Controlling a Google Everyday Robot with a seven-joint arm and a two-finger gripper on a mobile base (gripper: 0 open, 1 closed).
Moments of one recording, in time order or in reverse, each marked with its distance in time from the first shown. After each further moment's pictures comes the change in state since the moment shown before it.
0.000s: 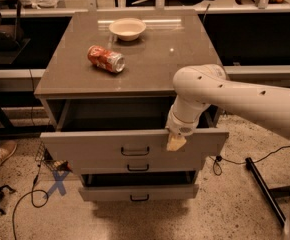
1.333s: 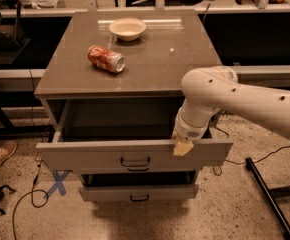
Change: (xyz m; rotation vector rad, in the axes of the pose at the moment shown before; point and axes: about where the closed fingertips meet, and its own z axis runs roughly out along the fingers) arm 0.018 0.022 -0.016 0.022 0.024 0.058
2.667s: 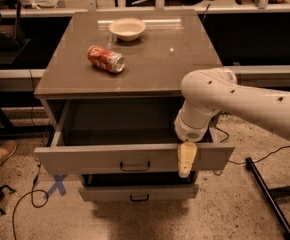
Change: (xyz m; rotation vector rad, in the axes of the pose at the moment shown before) arm 0.000 0.002 0.003 -0.007 0.002 -0.002
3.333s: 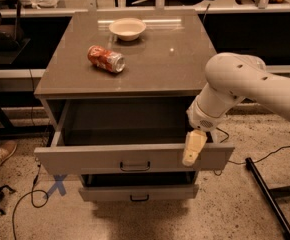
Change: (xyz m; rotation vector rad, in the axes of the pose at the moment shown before) arm 0.014 -0.007 -0.047 0.031 -0.109 0.159
